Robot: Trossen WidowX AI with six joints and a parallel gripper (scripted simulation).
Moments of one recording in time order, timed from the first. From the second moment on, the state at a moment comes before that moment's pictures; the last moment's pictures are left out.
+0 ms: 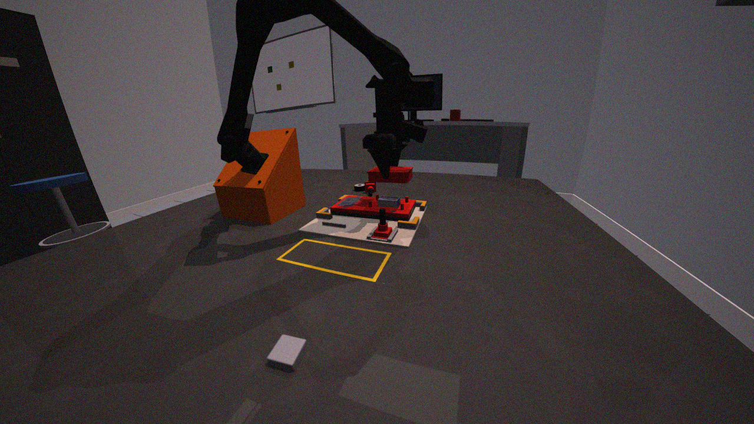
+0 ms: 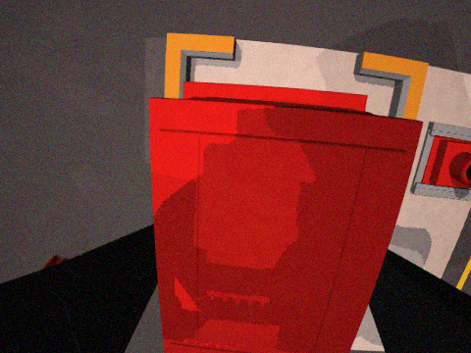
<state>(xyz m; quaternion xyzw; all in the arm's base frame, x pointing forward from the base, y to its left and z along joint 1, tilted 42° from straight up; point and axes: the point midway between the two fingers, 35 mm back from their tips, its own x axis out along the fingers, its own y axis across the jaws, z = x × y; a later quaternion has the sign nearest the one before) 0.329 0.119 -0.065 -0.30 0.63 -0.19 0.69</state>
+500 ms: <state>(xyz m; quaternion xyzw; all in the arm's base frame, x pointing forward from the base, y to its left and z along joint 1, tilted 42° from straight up) 0.329 0.091 -0.096 -0.30 0.64 -0.19 0.68</state>
